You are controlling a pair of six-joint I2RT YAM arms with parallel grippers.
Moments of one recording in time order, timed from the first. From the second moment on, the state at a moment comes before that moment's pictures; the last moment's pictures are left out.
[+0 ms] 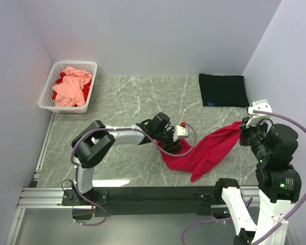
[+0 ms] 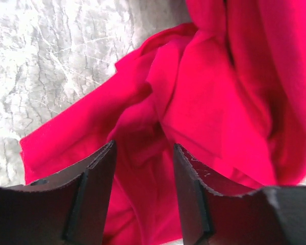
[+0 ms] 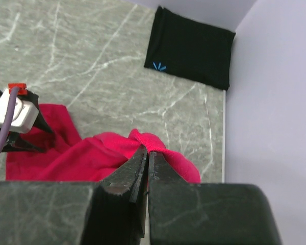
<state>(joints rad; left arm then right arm) -0.90 1.92 1.16 0.07 0.59 0.36 -0.08 0.63 1.35 -1.03 -0.14 -0.28</state>
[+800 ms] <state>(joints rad) -0.39 1.50 0.99 -0.28 0.55 0.52 -0.08 0.63 1.04 -1.02 -0.22 -0.41</state>
